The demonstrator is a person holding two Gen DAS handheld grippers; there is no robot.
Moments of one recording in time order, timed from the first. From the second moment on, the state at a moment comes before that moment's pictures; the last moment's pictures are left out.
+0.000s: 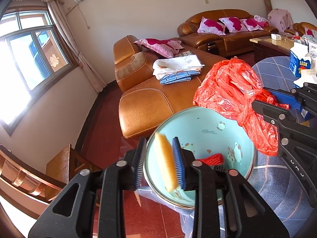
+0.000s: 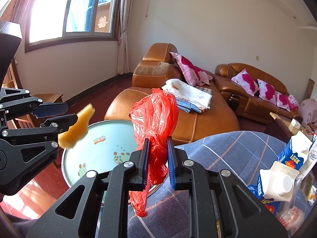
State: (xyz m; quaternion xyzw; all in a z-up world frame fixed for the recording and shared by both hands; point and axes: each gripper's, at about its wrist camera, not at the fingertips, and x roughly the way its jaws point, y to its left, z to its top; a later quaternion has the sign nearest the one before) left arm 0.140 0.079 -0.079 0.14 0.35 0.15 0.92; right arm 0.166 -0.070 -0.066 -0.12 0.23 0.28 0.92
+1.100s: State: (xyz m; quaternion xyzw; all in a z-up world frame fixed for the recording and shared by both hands) left arm 0.136 0.082 -0.085 0.14 0.34 0.16 0.92; right arm 0.167 -0.071 -0.076 -0.12 0.23 0.26 0.93
